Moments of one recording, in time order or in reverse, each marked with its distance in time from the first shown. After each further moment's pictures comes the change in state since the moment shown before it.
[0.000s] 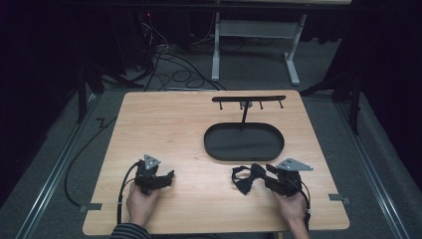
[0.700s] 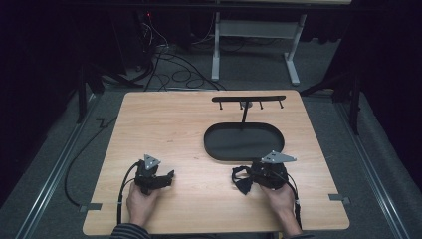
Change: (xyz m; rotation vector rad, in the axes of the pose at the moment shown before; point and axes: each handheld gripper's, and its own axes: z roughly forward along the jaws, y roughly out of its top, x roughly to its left) left arm 0.000 0.000 0.000 0.000 -0.001 0.000; right arm 0.015 0.020 0.029 0.040 0.068 -0.051
